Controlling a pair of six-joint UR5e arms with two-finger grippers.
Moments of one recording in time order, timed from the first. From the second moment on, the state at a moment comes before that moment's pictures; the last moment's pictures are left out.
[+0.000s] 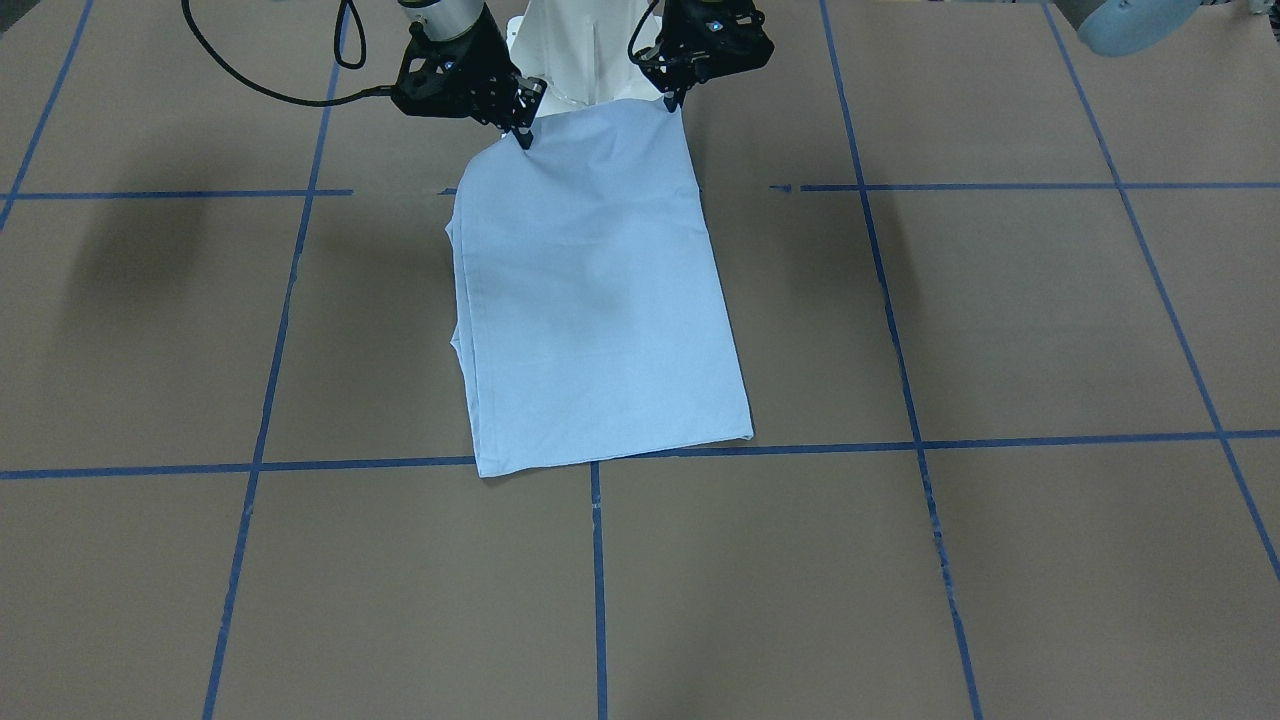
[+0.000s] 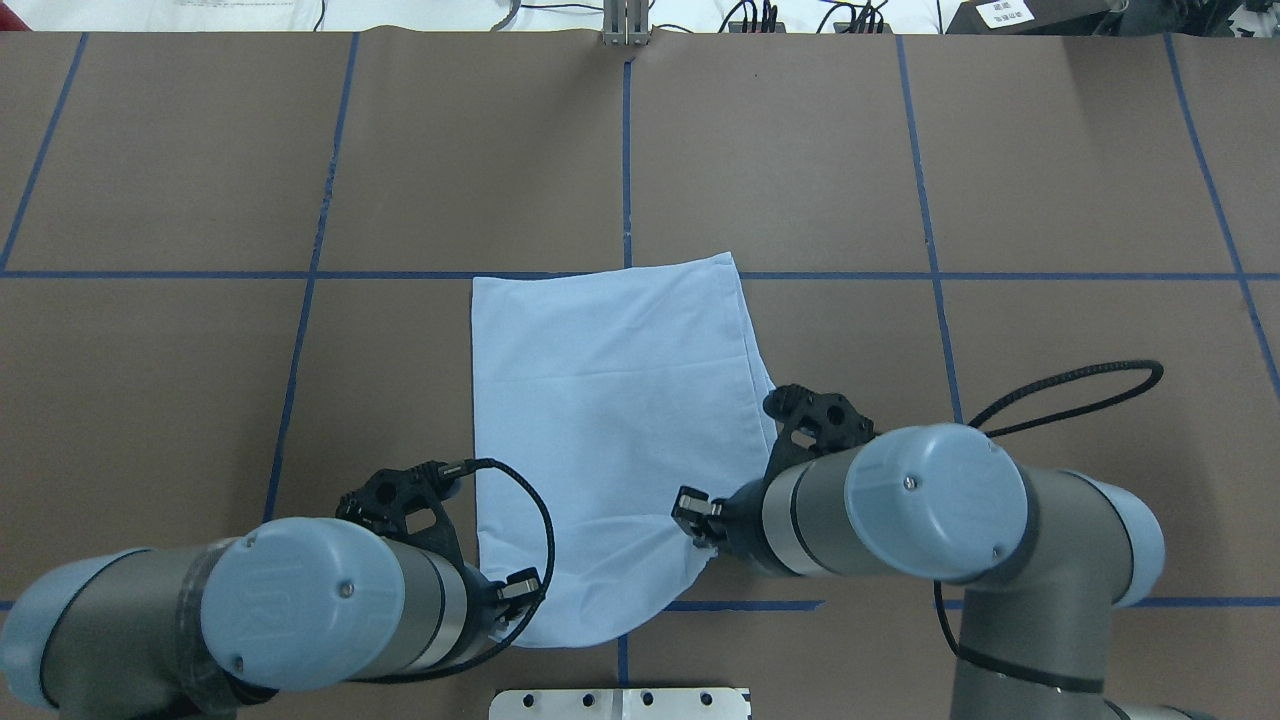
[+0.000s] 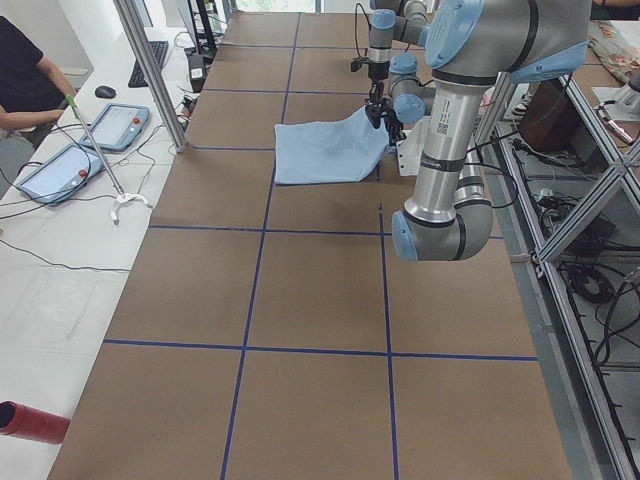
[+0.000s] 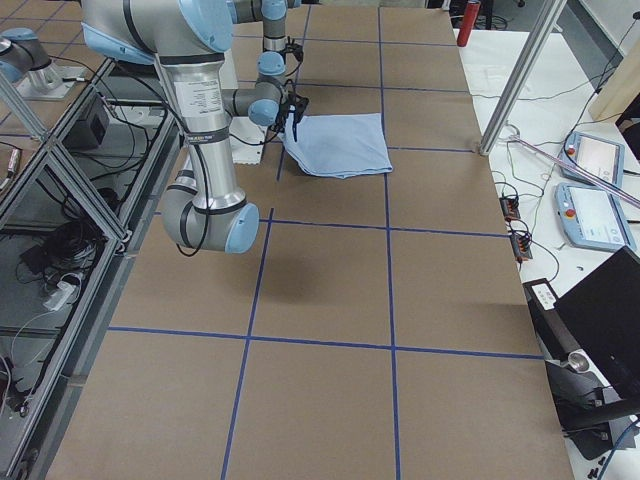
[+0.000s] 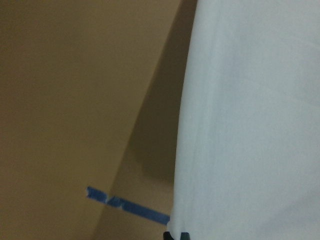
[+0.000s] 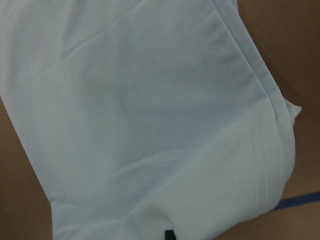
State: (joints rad) left arm -0.19 -2.02 -2.20 -1.40 -1.72 -1.82; right arm 0.31 -1.18 2.11 -1.44 1.77 1.79
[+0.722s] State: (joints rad) left arm -0.40 -2.06 -2.00 -1.57 -1.72 -1.69; right arm 0.48 -1.00 1.83 -1.44 1.78 1.72
